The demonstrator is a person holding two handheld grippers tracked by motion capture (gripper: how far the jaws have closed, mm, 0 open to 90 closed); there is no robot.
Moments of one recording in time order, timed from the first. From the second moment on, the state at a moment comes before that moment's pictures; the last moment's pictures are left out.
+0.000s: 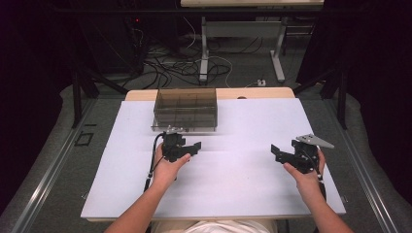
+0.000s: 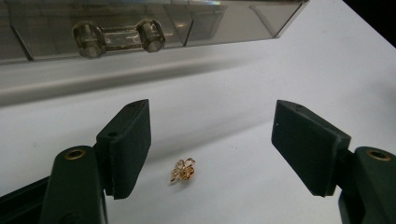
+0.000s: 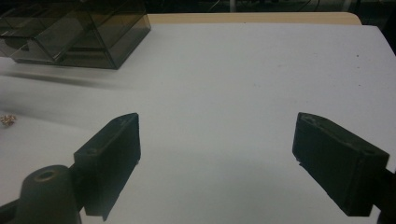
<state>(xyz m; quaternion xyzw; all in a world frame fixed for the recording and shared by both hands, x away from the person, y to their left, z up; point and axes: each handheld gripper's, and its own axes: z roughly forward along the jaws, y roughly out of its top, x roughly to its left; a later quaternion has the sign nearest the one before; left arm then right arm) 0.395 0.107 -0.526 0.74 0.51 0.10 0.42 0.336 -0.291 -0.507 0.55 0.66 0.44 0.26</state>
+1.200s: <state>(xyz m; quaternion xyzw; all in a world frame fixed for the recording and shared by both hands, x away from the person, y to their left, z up) 0.406 0.100 -0.542 0.76 0.52 0.09 0.37 0.337 -0.292 -0.508 0.55 0.66 0.44 0.25</state>
